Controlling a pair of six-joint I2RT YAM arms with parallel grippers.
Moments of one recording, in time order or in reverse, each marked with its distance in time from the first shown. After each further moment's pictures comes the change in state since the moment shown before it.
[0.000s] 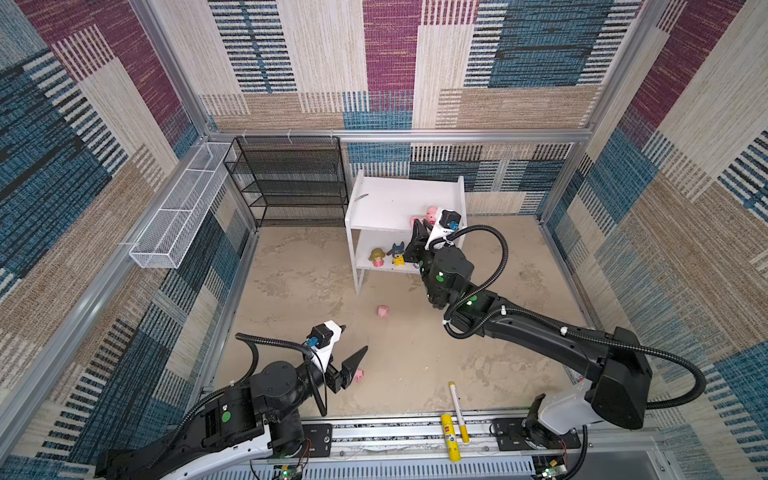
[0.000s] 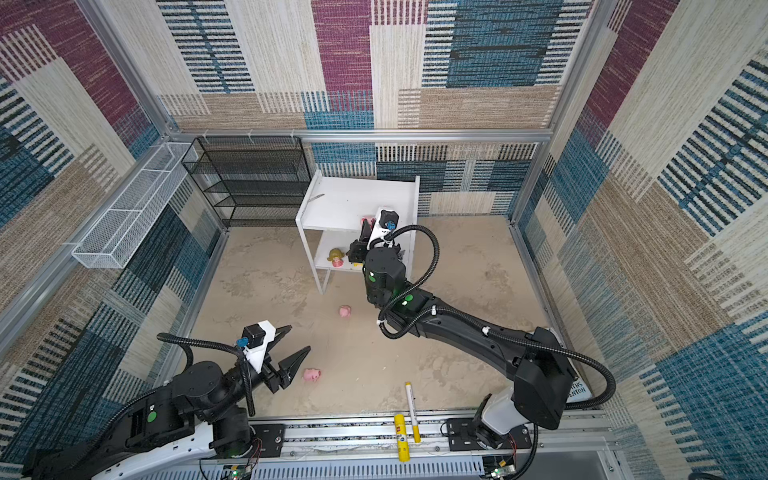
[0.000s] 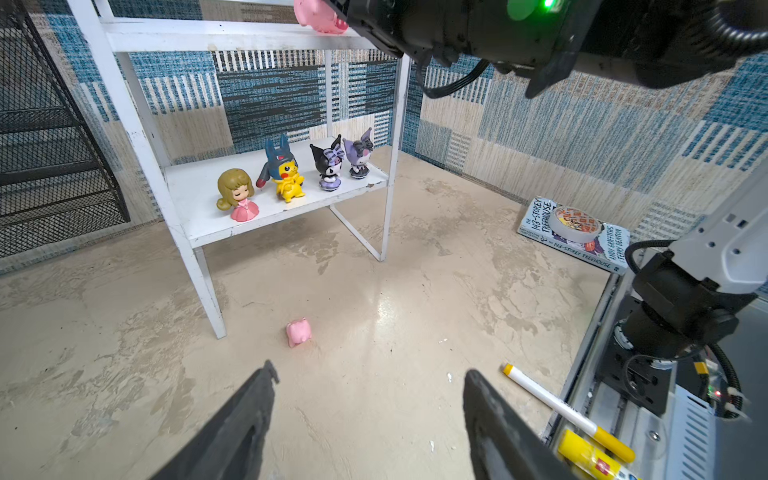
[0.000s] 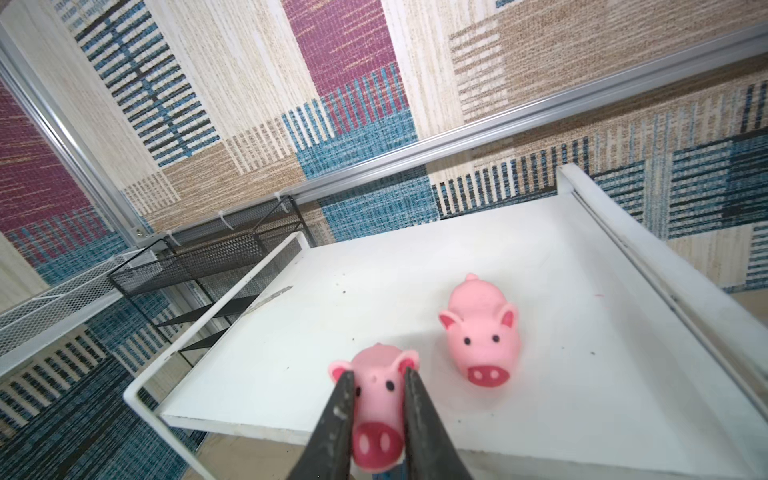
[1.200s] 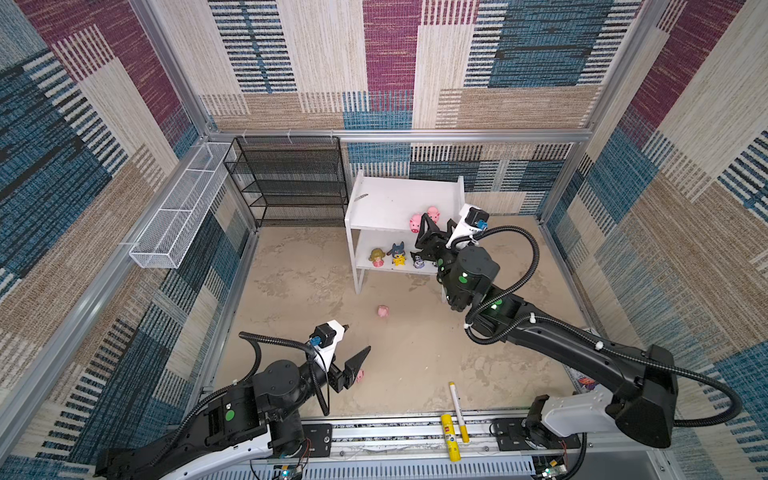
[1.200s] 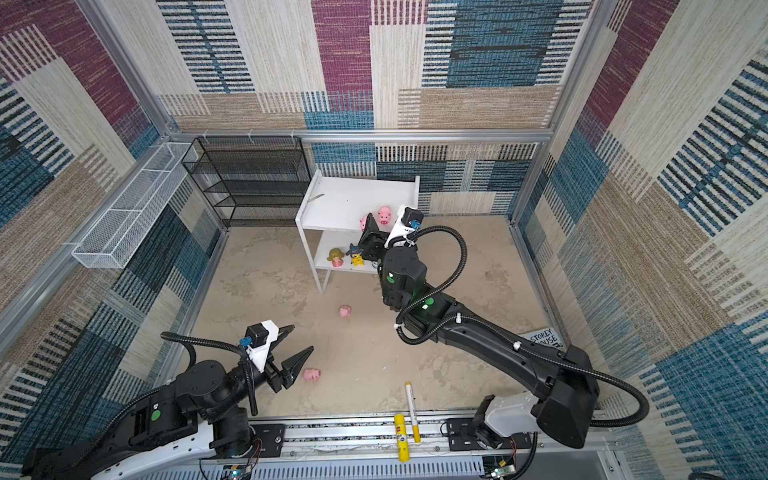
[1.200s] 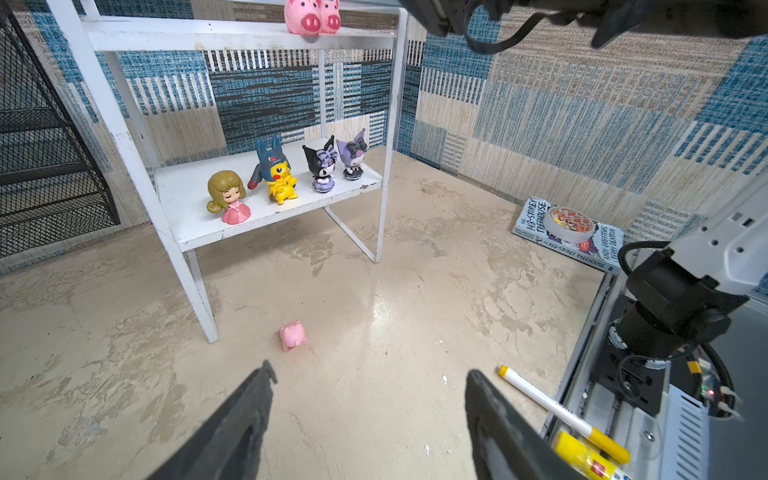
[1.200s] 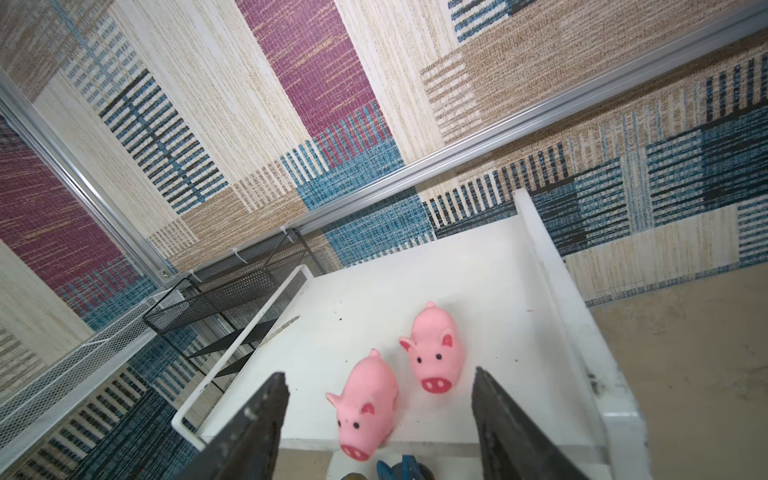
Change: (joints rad) left arm 0.000 0.025 -0.005 0.028 0.011 0.001; right arm -0.008 -0.171 -0.014 -0.131 -0.021 0.106
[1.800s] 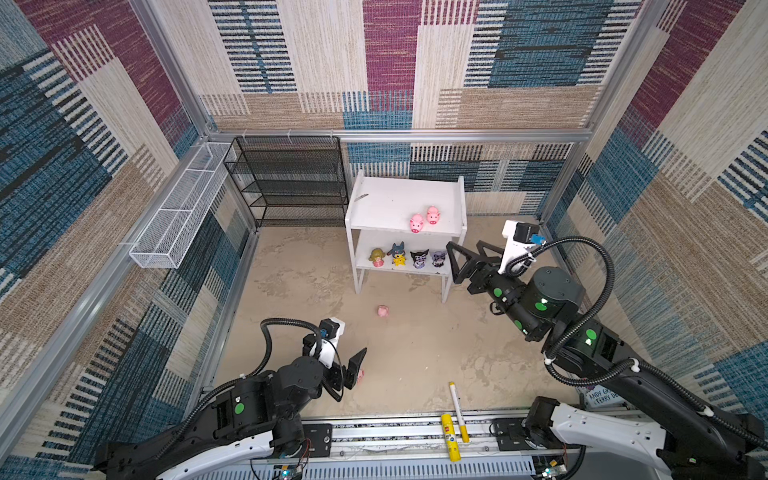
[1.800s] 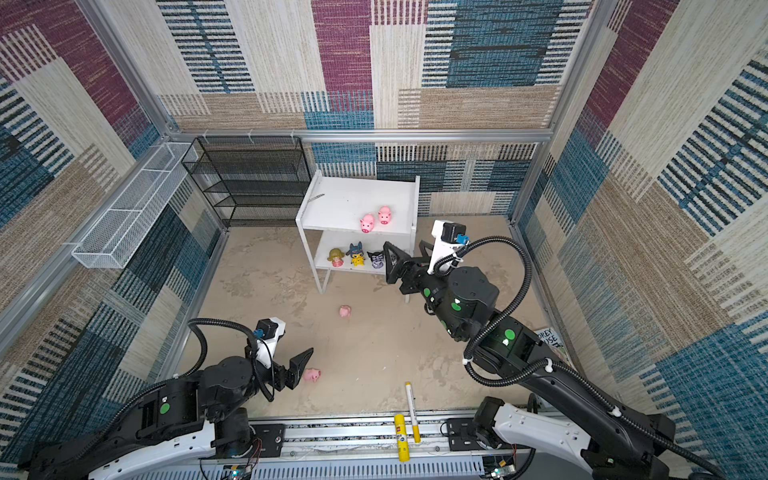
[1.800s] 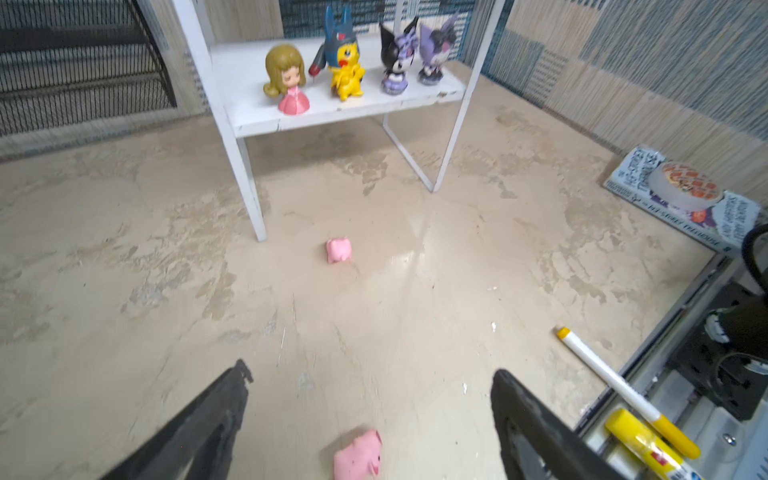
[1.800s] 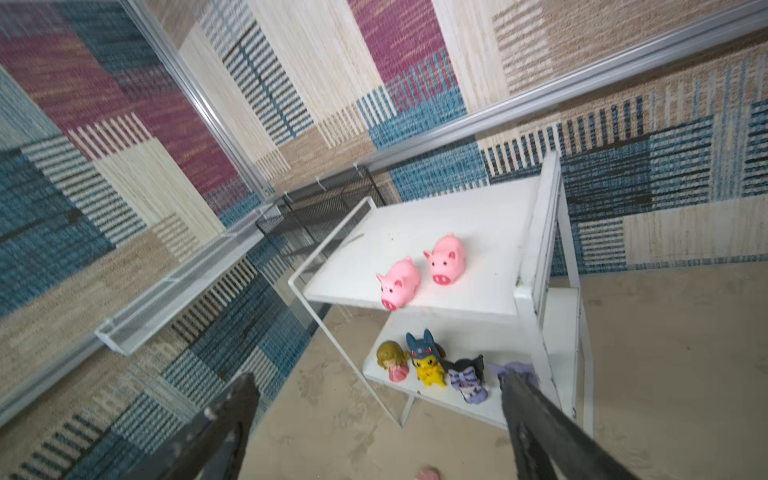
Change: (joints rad) left arm 0.000 0.106 0.038 -0.261 -0.142 -0.257; right arm 0.000 -0.413 -0.079 -0.493 -0.342 0.056
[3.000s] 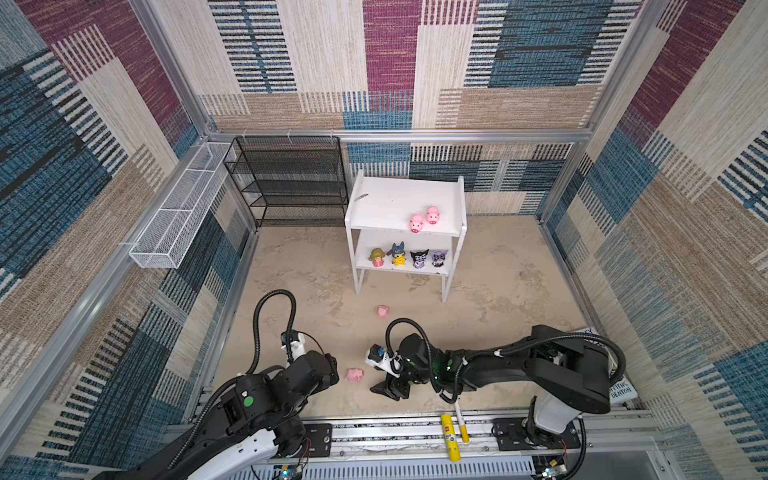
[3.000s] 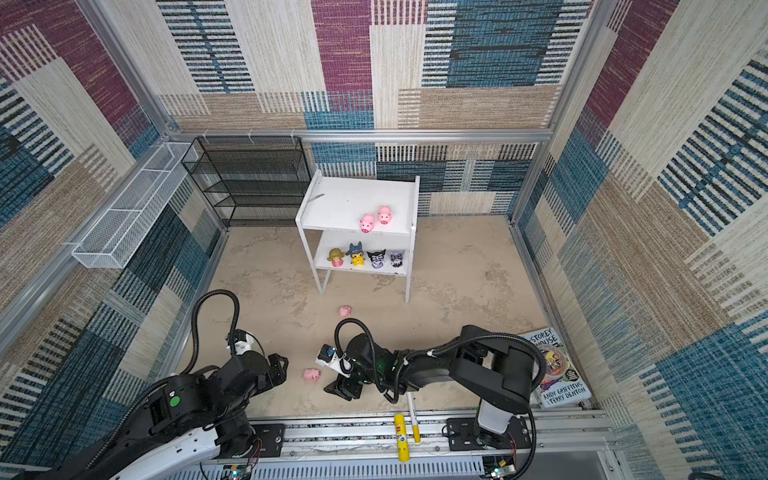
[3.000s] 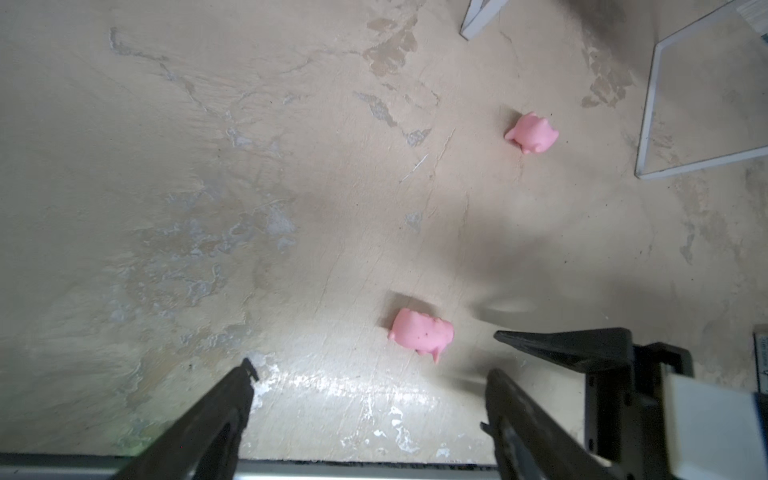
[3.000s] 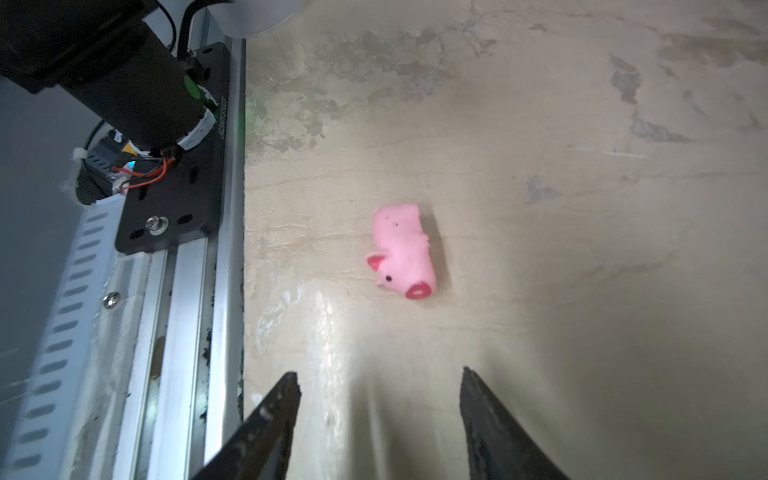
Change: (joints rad) left arm 0.255 0.050 0.000 -0.437 0.154 -0.761; right arm 0.251 0.808 -0.420 0.600 -0.685 -0.481
